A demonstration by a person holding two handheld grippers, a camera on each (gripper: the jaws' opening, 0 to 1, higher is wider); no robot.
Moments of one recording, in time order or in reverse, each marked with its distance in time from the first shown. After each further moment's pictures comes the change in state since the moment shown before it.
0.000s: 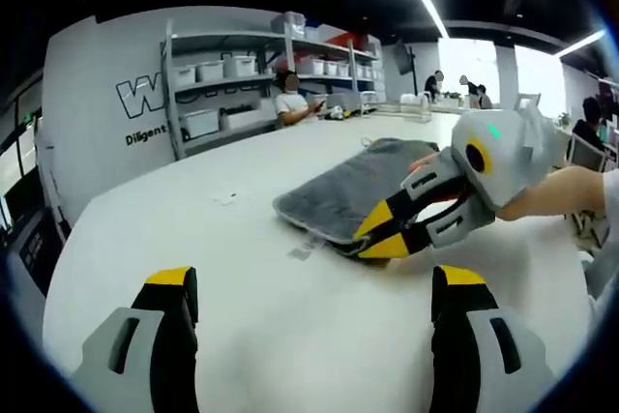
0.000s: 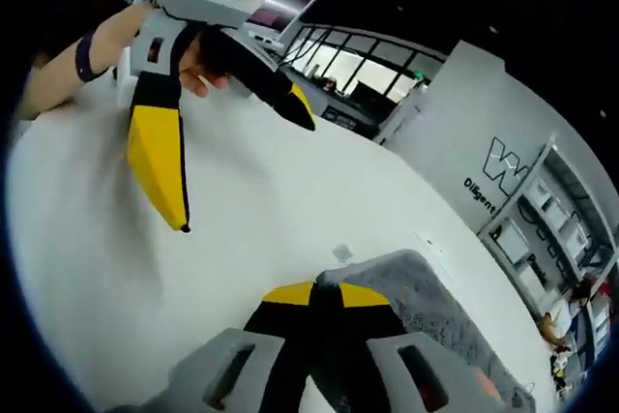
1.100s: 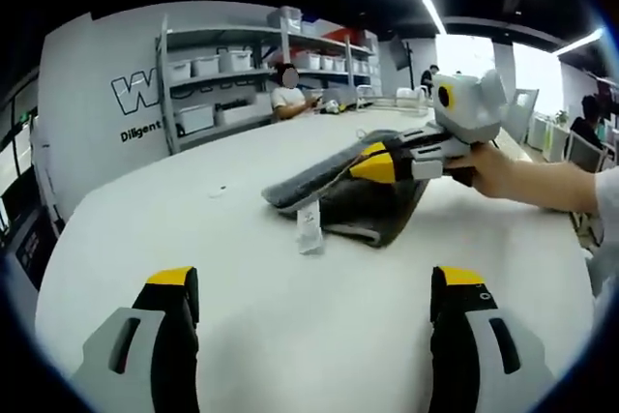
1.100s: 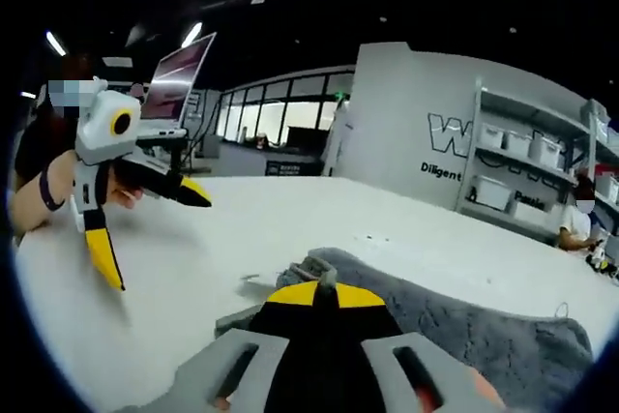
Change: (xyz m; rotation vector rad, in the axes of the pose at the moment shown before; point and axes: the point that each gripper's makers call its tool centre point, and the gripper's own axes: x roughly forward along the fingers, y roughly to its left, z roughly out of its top) left arm 0.013 -0.013 -0.011 0.000 0.014 -0.028; right arm -0.028 -0.087 -0.022 0.418 -0.221 -0.142
